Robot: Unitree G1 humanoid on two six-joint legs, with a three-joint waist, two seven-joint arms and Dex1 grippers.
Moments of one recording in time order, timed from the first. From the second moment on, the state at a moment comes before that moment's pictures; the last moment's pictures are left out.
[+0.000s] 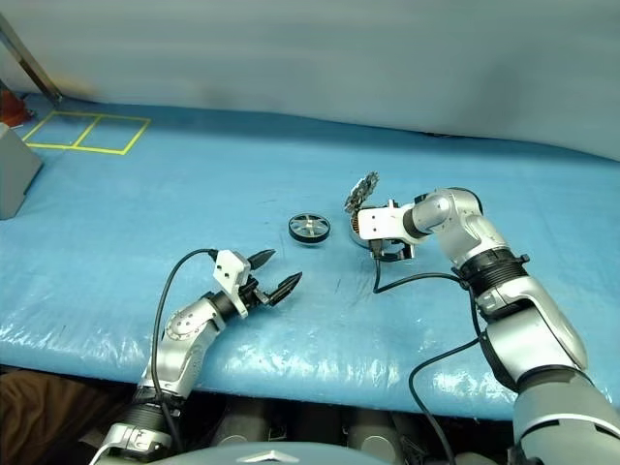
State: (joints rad) left arm -0.11 0.20 -0.10 0.16 -0.20 -0.03 -0.66; right arm -0.88 -0.62 0.50 0.65 -0.36 -0.08 1.09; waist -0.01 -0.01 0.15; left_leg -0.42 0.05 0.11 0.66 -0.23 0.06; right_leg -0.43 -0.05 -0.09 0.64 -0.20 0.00
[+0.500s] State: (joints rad) left arm -0.10 0.20 -0.11 0.14 -0.20 -0.03 -0.64; right arm -0.98 -0.54 0.50 0.92 -0.39 -0.18 1.07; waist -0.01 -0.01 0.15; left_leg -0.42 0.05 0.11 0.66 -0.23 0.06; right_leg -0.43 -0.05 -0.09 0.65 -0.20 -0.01
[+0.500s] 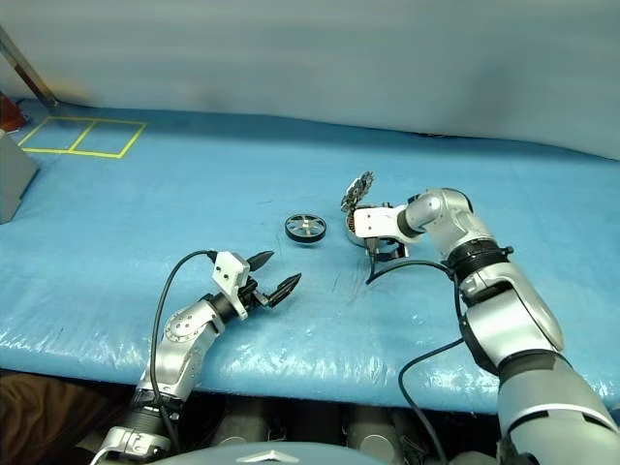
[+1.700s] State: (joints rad) left arm -0.08 0.25 -0.11 0.13 -0.20 -0.03 -0.66; right arm -0.25 -0.41 0.25 -0.39 -0.15 0.84 0.87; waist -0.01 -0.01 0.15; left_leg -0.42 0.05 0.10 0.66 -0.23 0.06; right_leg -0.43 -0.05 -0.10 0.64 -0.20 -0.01
